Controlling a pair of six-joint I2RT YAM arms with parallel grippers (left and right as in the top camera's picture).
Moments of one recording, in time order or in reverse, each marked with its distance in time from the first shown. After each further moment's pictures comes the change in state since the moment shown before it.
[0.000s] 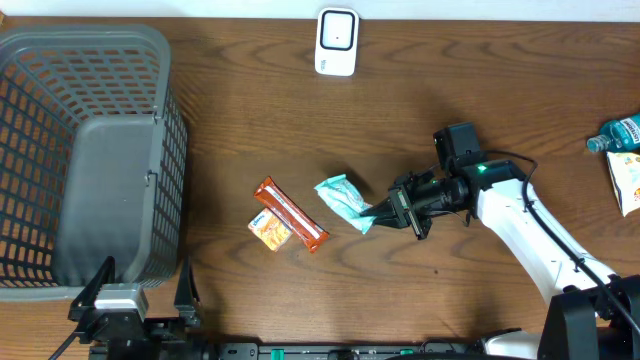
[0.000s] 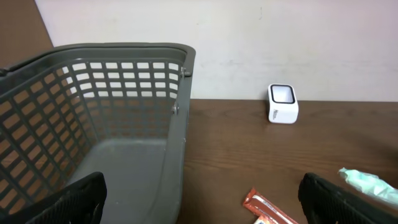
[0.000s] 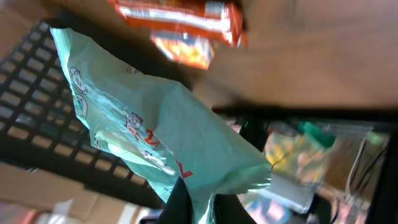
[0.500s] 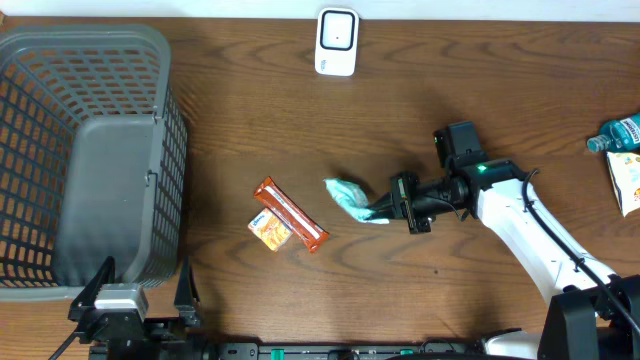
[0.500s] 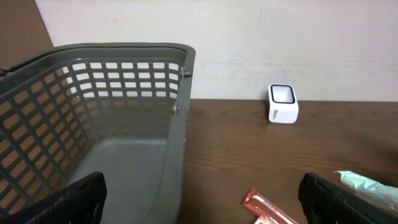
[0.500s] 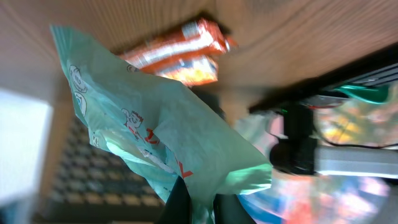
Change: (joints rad) left arm 0.000 0.000 0.000 0.000 0.000 0.000; right arm 0.000 0.000 0.000 0.057 0.093 0.545
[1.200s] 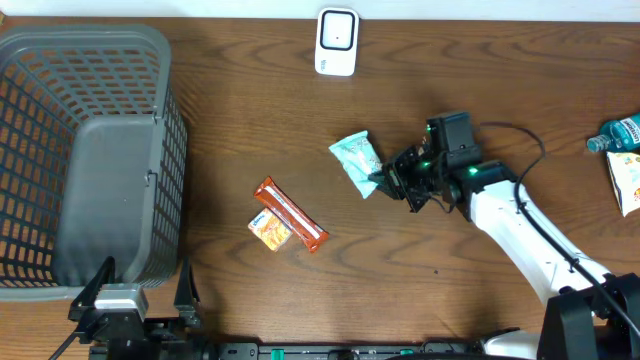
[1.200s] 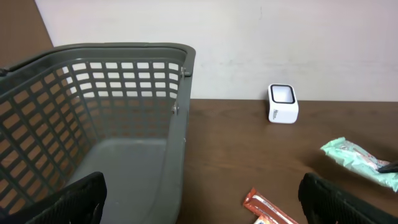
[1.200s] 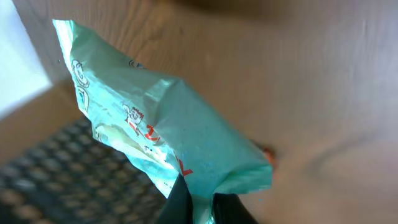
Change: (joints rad) left arm 0.000 0.000 0.000 0.000 0.000 0.000; right arm 0.054 0.002 -0.004 0.288 0.394 -0.574
